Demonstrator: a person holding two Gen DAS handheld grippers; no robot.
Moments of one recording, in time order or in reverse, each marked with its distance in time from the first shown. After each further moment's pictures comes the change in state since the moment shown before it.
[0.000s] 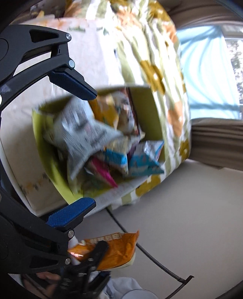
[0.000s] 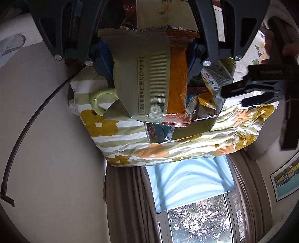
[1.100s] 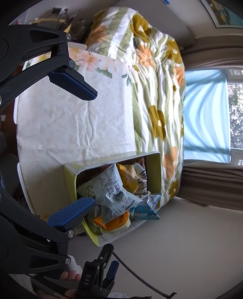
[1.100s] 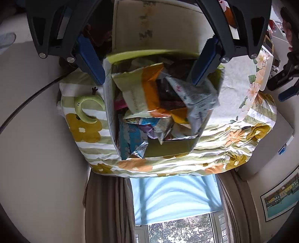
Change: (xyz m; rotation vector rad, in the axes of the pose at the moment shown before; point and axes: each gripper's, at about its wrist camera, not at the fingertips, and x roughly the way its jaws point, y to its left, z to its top) left arm -0.093 0.095 -0.076 -0.152 -0.084 0.207; right arm 0.026 0.072 -0.013 -0.107 0.093 0.031
